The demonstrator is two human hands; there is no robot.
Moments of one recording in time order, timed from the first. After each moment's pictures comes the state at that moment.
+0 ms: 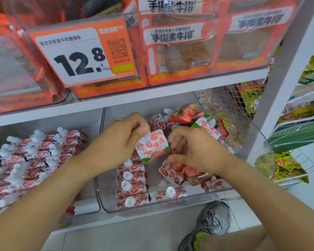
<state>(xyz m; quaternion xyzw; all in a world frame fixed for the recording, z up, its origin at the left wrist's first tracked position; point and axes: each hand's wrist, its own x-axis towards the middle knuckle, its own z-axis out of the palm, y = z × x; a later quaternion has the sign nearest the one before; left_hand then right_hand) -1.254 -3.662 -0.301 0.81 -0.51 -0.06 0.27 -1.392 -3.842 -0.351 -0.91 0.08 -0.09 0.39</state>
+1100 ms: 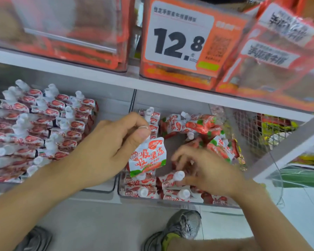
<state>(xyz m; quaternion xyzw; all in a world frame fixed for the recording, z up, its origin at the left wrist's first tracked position) -1.265 -3.580 -0.307 0.78 -0.46 -0.03 0.42 -1.389 -3.814 -0.327 -0.95 0.01 0.10 0.29</state>
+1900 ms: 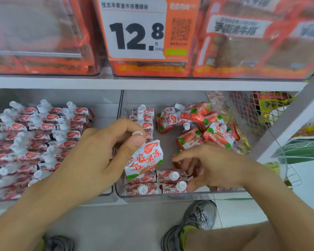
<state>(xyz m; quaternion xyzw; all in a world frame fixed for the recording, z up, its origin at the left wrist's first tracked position) -1.285 -3.580 -0.291 0.78 -0.49 -0.01 0.39 -1.404 -3.824 -0.326 -0.94 0.02 0.18 0.29</state>
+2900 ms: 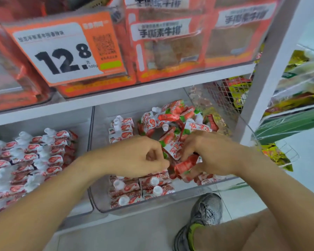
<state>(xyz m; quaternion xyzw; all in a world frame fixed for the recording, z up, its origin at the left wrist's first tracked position) -1.277 -3.688 -0.307 0.76 -0.57 -0.30 0.11 -1.428 -3.860 -0.331 -0.99 0.02 0.08 0.14</state>
